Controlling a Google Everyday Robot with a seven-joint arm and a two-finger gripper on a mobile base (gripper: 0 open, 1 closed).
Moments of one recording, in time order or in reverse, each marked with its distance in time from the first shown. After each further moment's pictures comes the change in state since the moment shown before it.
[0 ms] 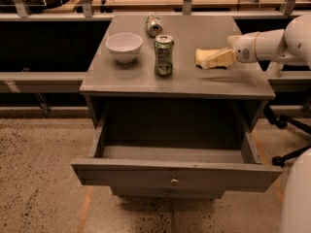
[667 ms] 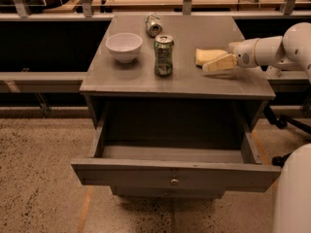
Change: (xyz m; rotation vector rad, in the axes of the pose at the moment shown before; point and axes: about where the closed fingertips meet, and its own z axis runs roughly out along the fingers) arm 0.026 -0.018 0.006 0.014 0.010 0.061
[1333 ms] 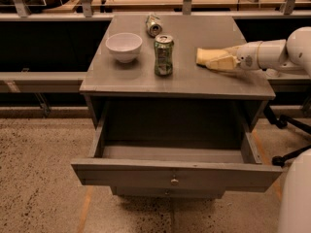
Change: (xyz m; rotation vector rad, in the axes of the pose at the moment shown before) arm 0.006 0.001 -0.006 -0.012 -0.025 0.003
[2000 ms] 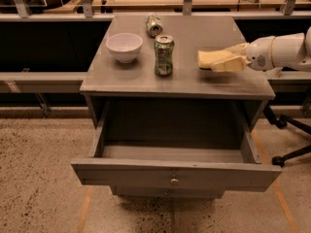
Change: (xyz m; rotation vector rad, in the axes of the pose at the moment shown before) arm -0.025 0.060 -0.045 -0.065 0.022 -0.099
